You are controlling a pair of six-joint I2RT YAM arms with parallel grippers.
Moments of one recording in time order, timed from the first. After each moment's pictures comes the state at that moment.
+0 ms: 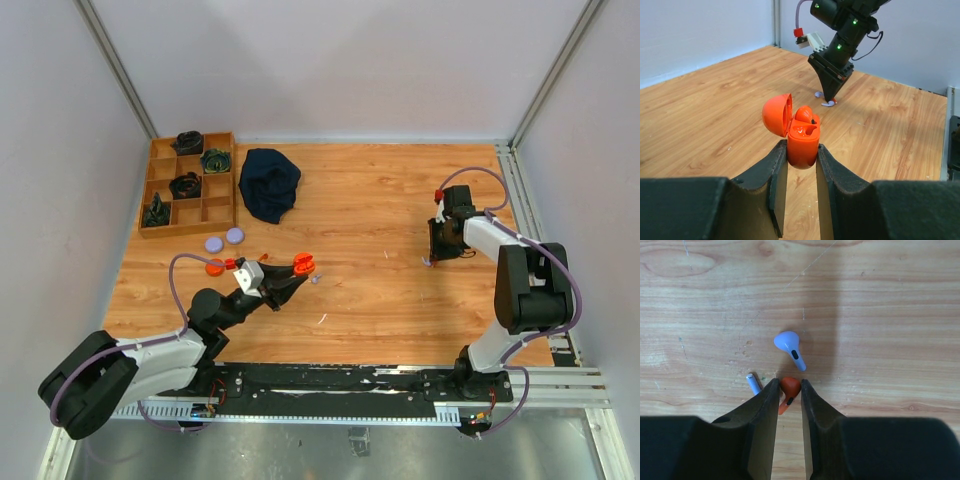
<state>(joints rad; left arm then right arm) -0.68 1.00 0.01 1.24 0.28 -0.12 0.07 1.65 0.96 -0.46 -0.02 0.07</state>
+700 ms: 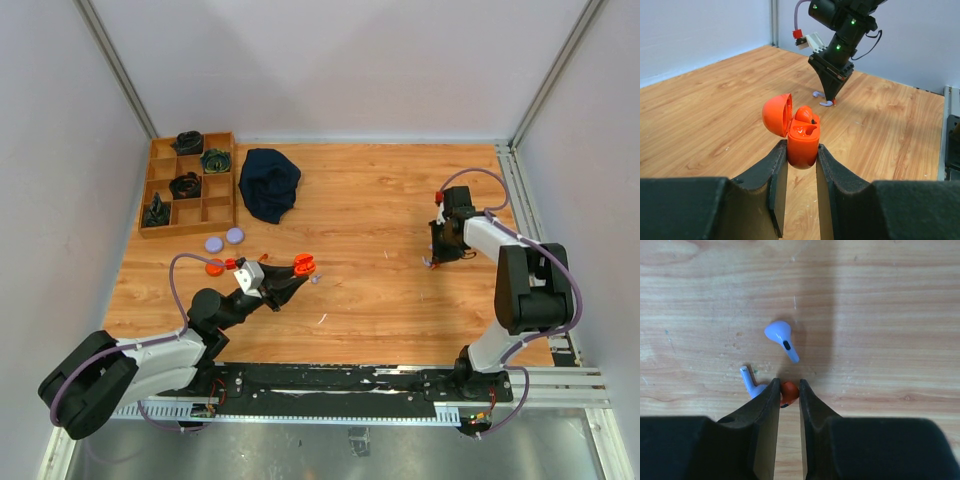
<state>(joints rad) -0.68 1.01 0.01 1.24 0.29 -0.12 0.07 1.66 0.96 -0.49 0.00 0.07</state>
